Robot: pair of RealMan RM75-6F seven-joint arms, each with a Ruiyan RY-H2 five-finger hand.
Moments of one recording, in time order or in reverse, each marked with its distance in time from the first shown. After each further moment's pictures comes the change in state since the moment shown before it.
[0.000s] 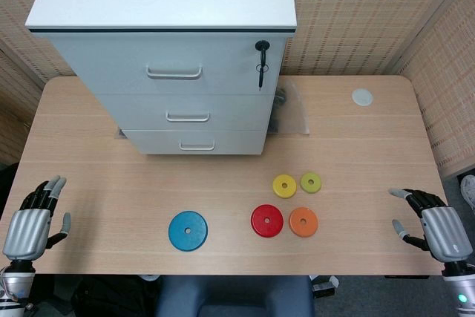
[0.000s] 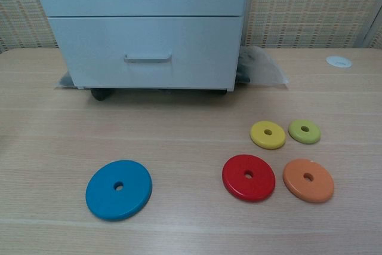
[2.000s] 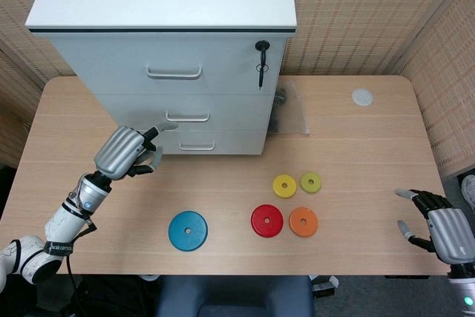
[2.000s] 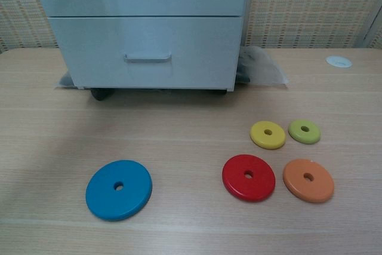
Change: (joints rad) left arm -0.573 0.074 -0.222 -0.091 0.023 -0.404 -0.364; right arm -0.014 0.012 -0.001 0.009 0.004 0.018 0.016
